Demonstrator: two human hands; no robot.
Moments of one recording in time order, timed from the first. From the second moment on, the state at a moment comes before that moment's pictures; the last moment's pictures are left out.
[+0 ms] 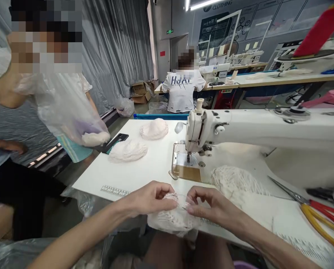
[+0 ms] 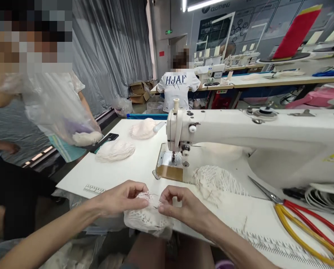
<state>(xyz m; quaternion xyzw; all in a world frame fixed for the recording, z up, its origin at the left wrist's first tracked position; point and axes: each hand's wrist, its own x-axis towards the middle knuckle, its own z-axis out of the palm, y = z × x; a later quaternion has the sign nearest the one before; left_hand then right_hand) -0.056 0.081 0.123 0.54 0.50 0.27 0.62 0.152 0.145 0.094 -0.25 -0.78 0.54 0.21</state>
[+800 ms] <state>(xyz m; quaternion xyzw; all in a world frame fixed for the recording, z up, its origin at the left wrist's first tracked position) -0.015 -0.007 0.041 0.37 0.45 0.24 0.78 0.200 0.068 0.059 -0.14 -0.76 0.64 0.02</state>
